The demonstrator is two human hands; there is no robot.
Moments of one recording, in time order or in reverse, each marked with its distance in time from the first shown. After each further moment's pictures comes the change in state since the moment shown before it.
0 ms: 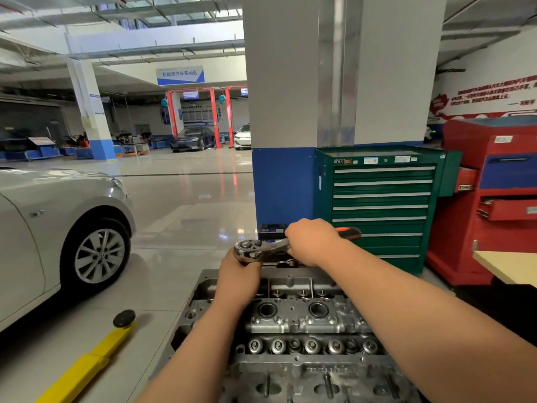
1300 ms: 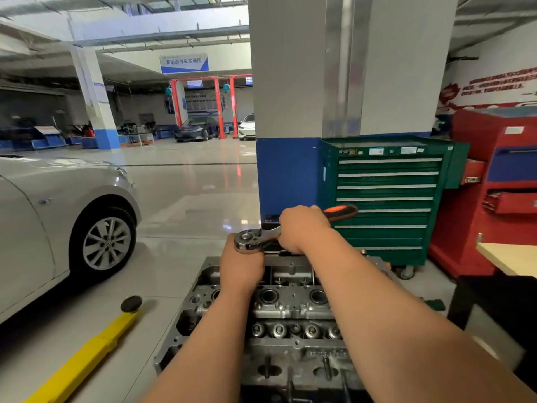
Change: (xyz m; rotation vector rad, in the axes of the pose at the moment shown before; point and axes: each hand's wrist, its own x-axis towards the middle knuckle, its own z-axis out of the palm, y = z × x) left_hand 0.000 -0.002 0.006 0.216 0.107 -0.021; right_hand 0.014 -0.017 0.003 0.085 0.039 0.051
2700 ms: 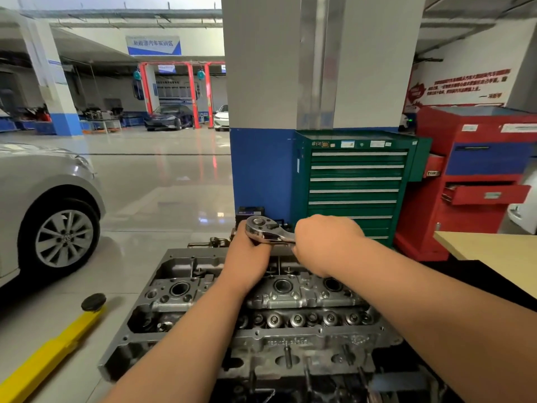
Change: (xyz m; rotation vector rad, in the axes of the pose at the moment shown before) left_hand -0.025 0.029 0.043 -0.219 -0.286 0.145; right_hand -0.092 0.045 -0.019 -0.085 -0.204 0.165
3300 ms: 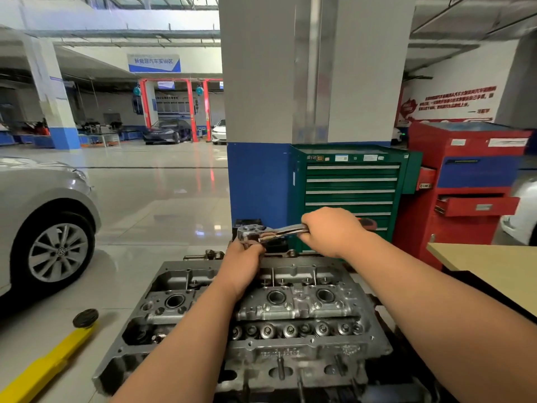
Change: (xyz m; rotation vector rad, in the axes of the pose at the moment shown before) left_hand 0.013 0.000 0.001 -0.152 -0.068 -0.249; right_hand 0.048 0.054 0.014 0.033 0.216 -0.133
